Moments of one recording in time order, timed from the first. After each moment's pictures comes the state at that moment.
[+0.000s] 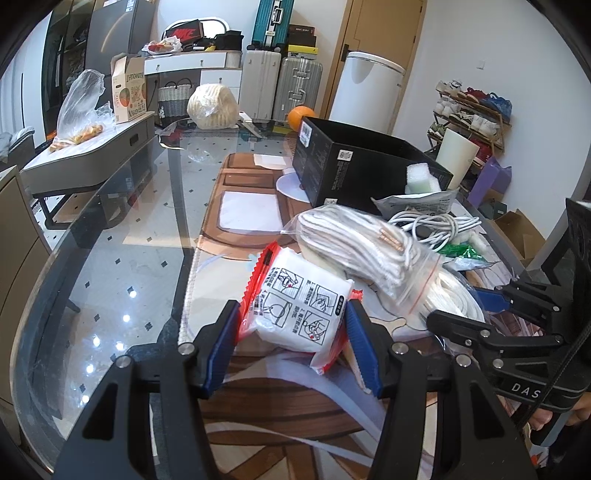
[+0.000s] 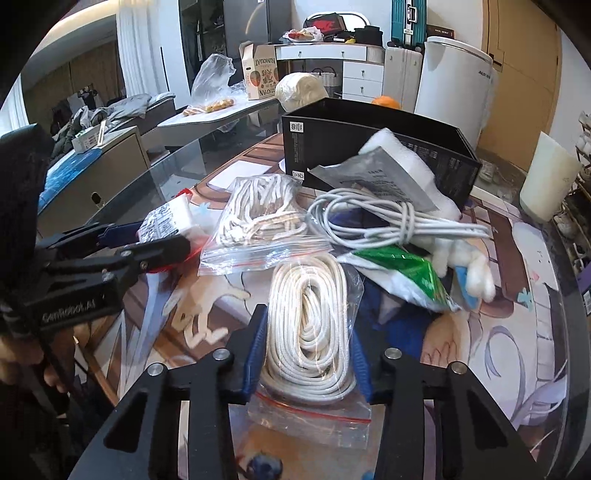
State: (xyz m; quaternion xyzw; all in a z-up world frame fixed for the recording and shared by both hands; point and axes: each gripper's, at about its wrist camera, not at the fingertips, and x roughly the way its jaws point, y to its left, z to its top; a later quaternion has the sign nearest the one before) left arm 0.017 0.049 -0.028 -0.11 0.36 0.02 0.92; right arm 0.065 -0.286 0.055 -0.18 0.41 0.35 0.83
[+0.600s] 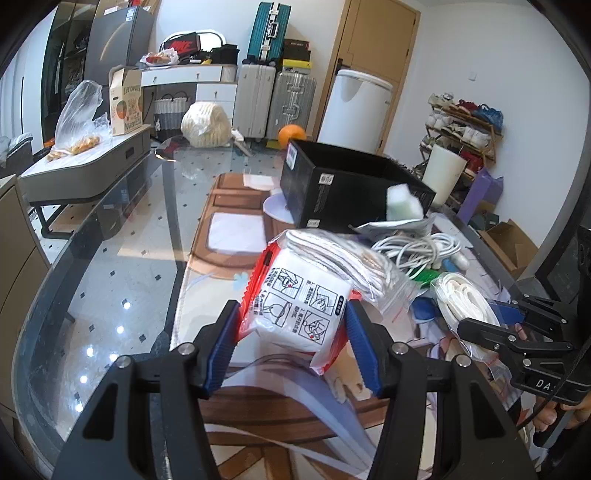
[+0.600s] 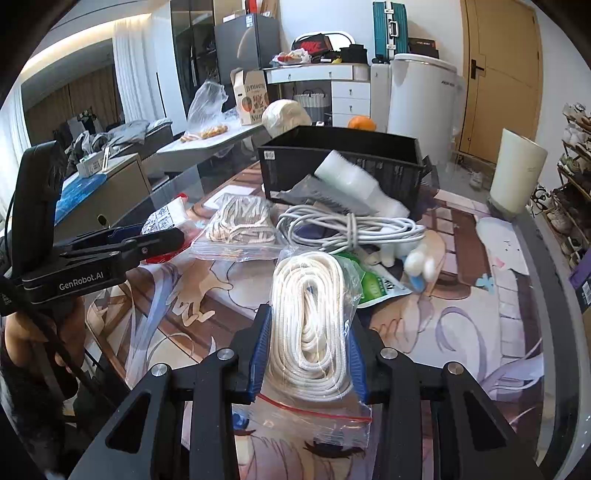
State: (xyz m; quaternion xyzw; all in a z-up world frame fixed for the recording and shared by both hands) left arm 0.015 0.042 -0.016 -0.12 0.33 0.01 0.94; right arm 0.054 -0.335 0.075 -0.14 0.38 0.35 0.85
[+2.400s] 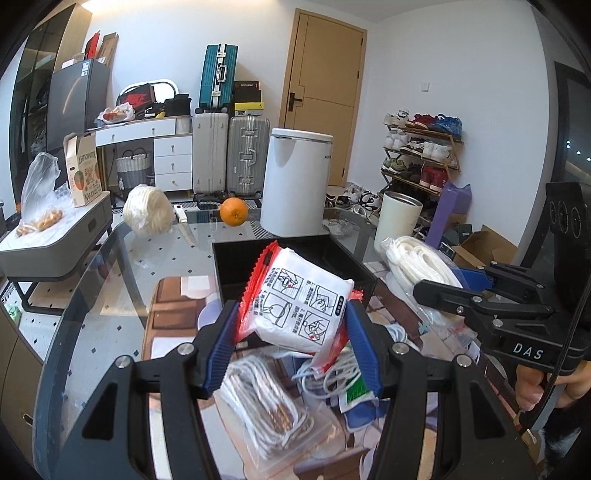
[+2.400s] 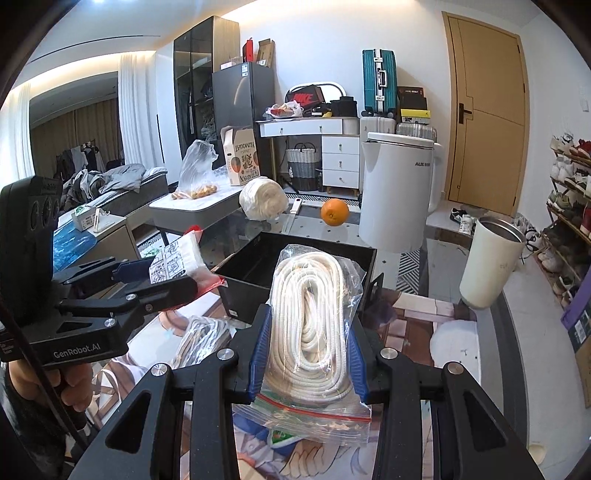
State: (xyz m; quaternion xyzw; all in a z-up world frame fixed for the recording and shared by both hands) left arm 0.075 -0.002 0.063 -0.06 0.26 -0.04 0.96; right arm 0.129 -0.338 0.157 -0.11 0.28 0.35 0.89
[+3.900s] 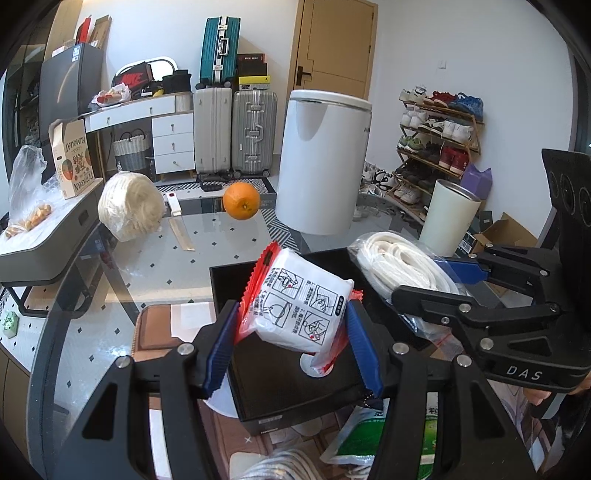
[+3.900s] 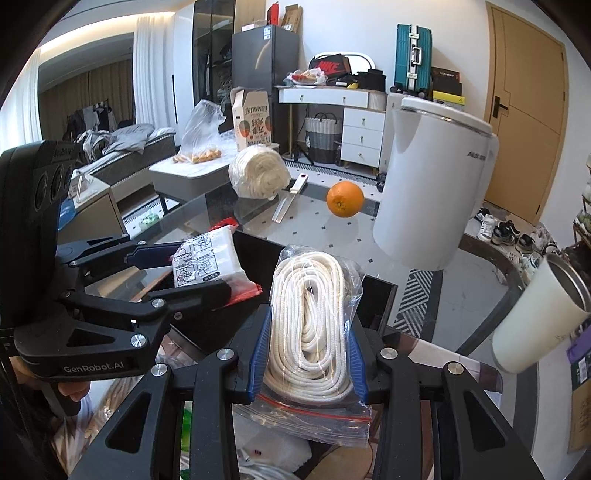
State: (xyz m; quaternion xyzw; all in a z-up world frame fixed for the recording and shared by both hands) left arm 0.188 0.017 0.037 -0.05 0.31 -0.03 0.95; right arm 0.240 -0.264 0.125 -0.18 0.33 0.38 0.85
